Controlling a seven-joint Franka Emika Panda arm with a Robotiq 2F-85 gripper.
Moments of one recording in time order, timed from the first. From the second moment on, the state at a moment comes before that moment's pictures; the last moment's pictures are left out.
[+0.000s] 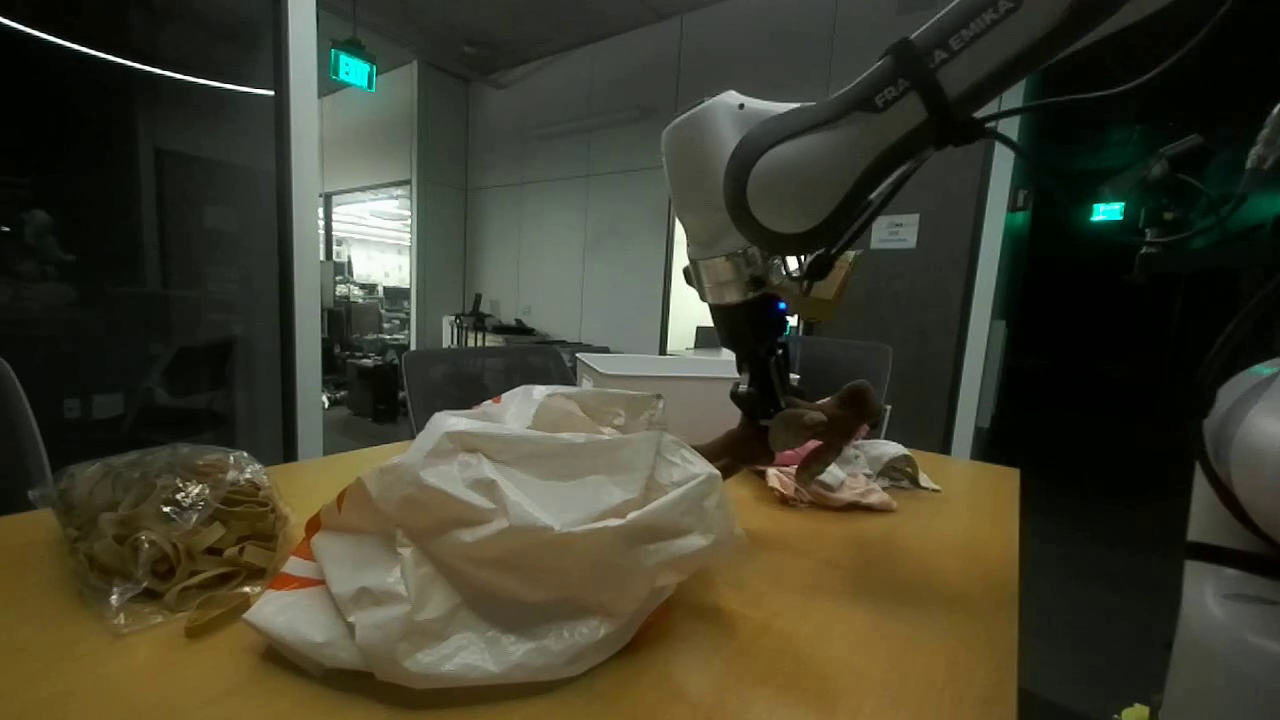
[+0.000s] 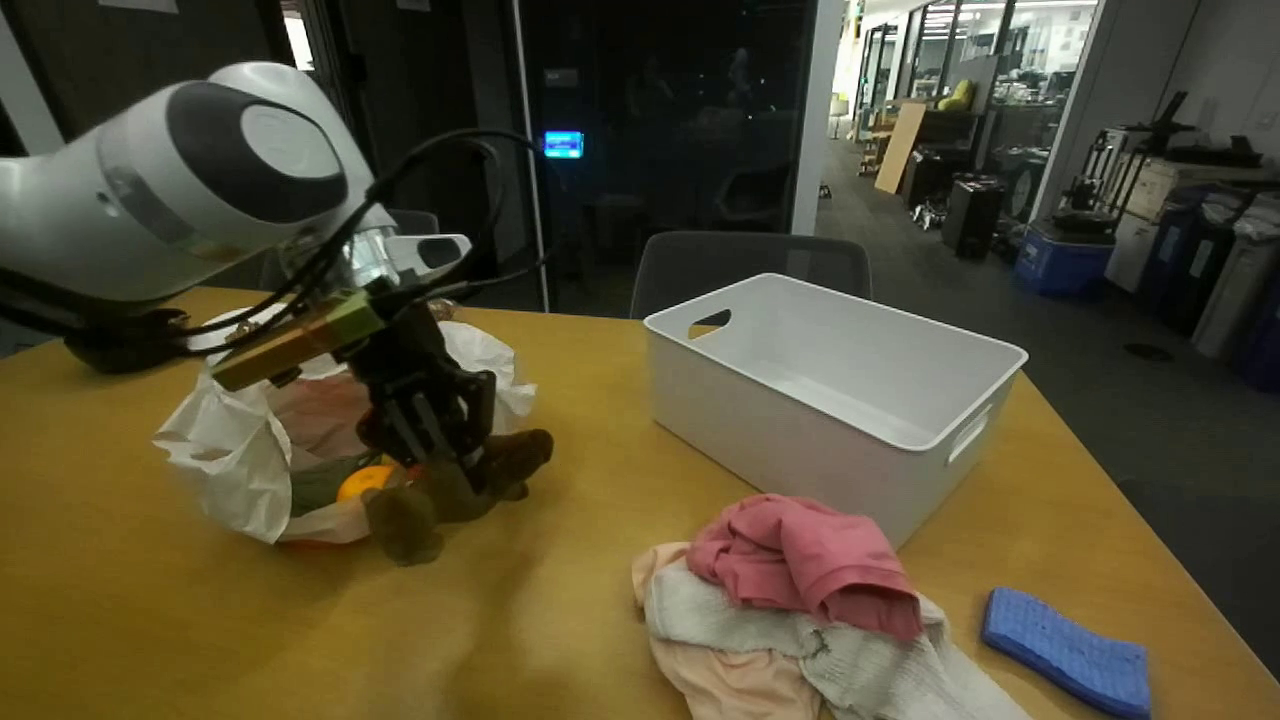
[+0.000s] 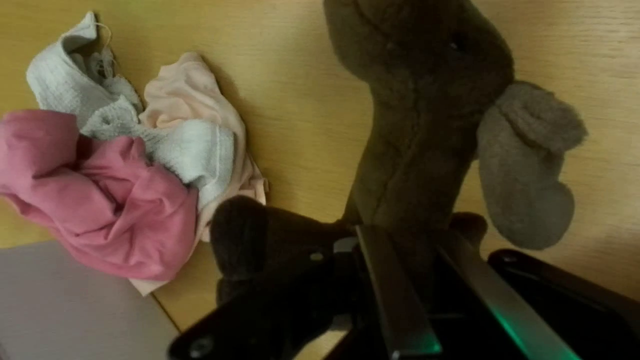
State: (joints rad) arm 0.04 -0.40 0.08 -2.52 -0.47 1.96 0.10
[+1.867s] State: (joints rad) arm 0.14 -0.12 0.37 -2.37 -0.71 2.23 0.33
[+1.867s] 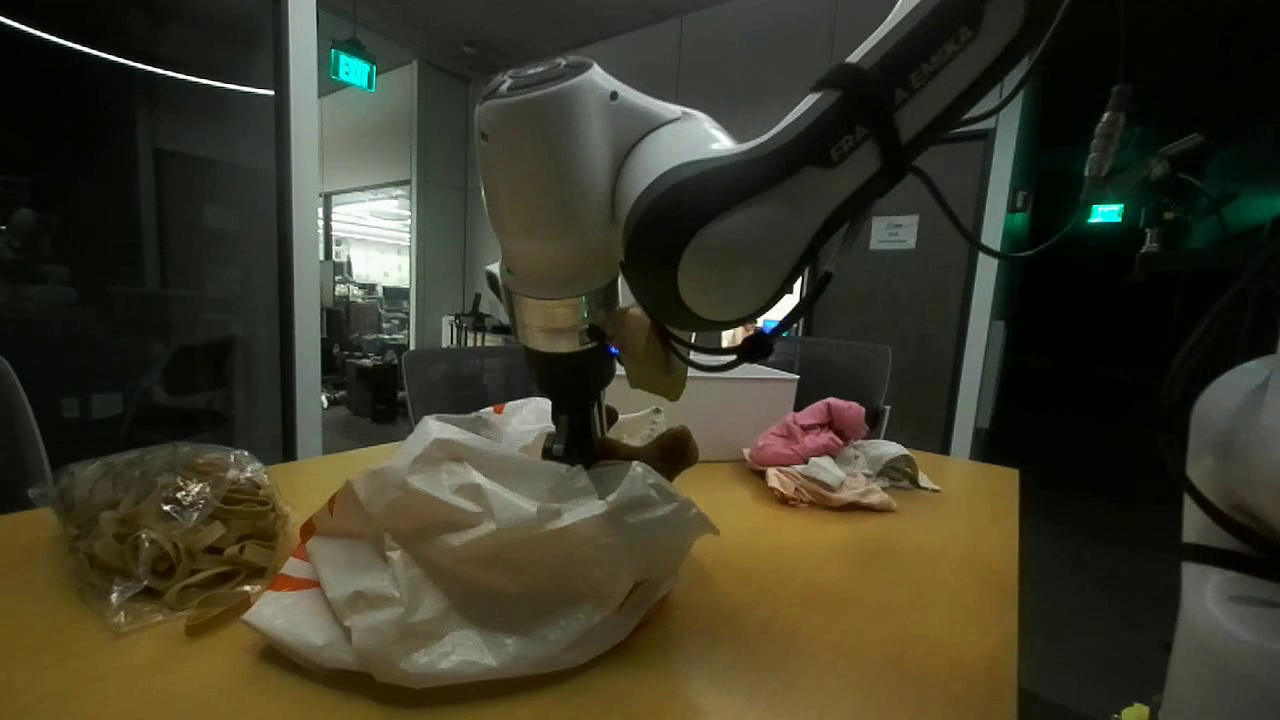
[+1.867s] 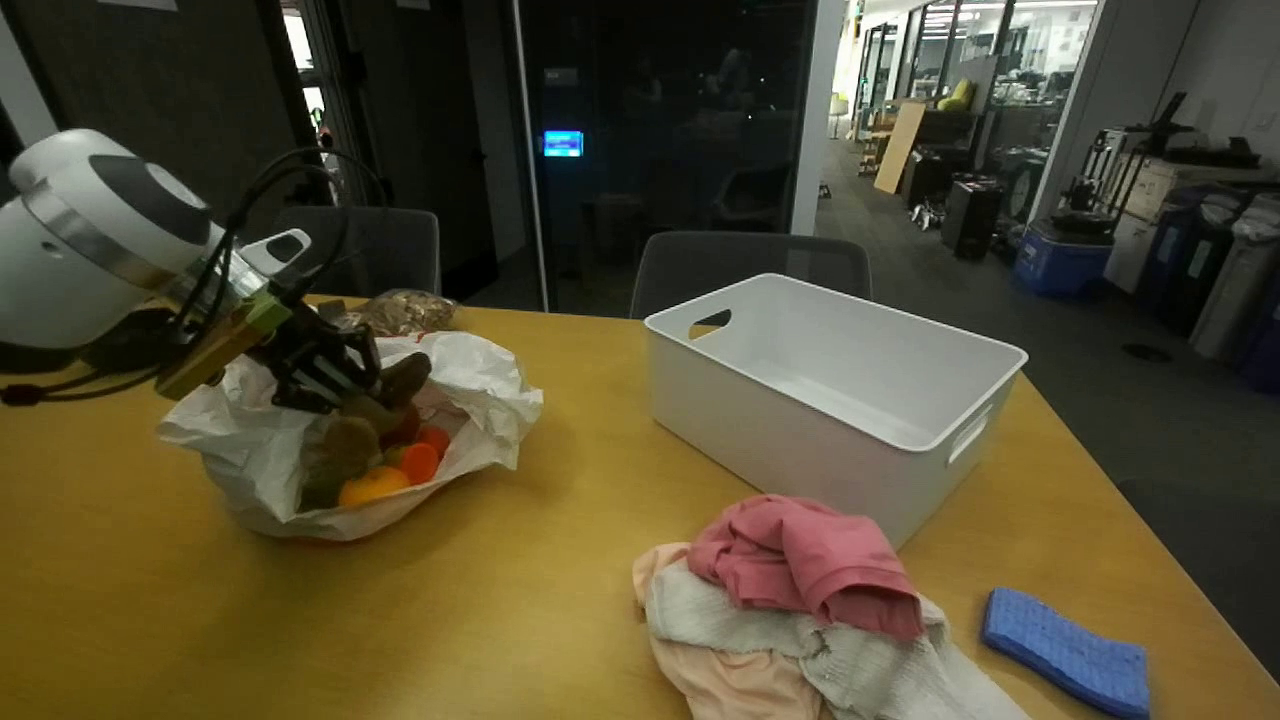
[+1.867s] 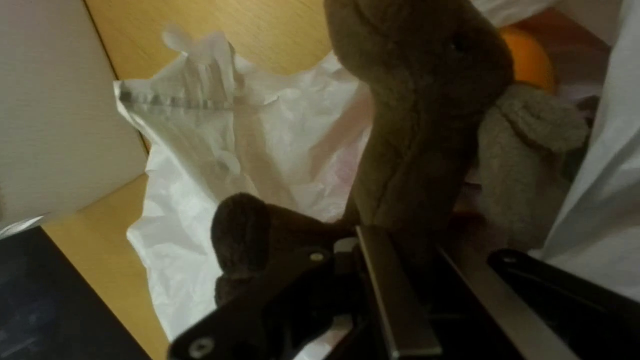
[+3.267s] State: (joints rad) arm 0.19 -0.14 0.27 -2.27 -0.52 2.03 0.30
